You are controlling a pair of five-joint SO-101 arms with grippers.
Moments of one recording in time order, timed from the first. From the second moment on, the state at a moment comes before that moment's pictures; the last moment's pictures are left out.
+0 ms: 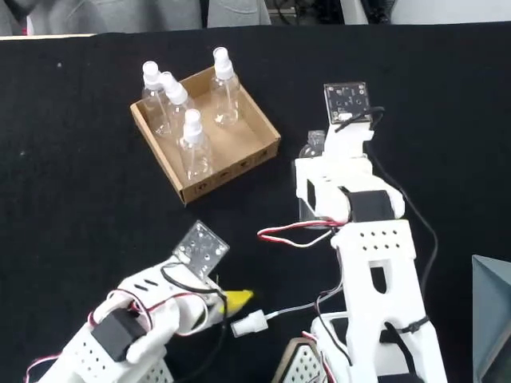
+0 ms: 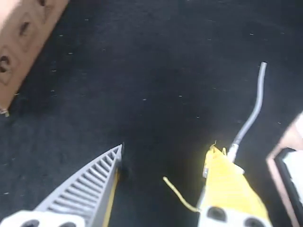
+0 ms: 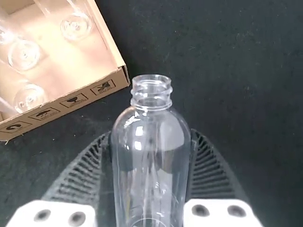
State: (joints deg) left arm 39.5 -103.8 87.8 66.8 0.2; right arm -5.4 -39.0 44.0 53.8 -0.2
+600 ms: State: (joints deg) left arm 50.4 -101.4 87.5 66.8 3.9; right arm -2.3 -39.0 44.0 53.6 -1.7
